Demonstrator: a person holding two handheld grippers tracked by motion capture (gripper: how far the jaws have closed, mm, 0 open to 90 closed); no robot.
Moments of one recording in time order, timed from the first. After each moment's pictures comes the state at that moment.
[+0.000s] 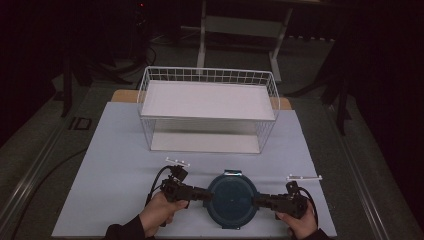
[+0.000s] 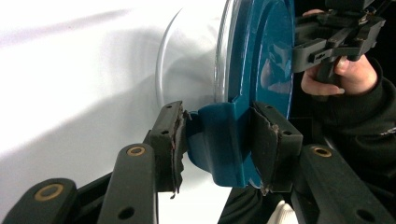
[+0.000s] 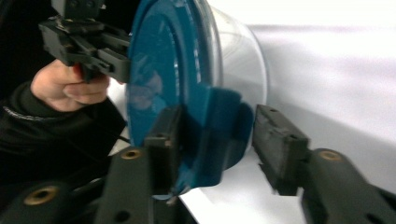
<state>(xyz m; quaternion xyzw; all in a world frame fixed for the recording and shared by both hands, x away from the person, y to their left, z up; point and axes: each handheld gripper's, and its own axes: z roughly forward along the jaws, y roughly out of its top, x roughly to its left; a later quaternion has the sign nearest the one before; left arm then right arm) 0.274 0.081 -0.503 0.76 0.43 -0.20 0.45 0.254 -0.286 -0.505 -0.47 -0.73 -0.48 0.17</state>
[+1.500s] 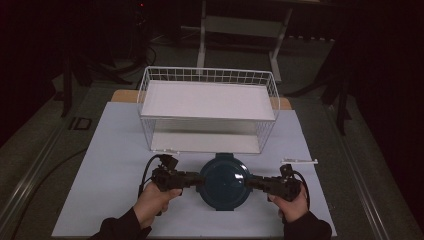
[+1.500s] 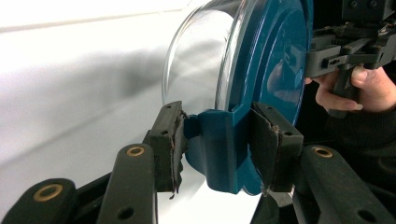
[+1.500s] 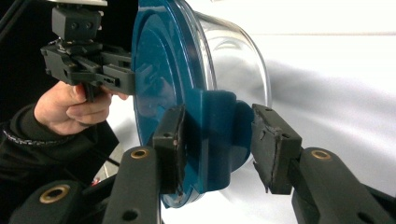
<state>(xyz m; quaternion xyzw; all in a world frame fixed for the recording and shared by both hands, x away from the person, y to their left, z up) 0.286 0.108 -0.471 0.75 0.43 -0.11 0.49 0.284 -0.257 -0.468 -0.44 -0.73 -0.51 0.12</state>
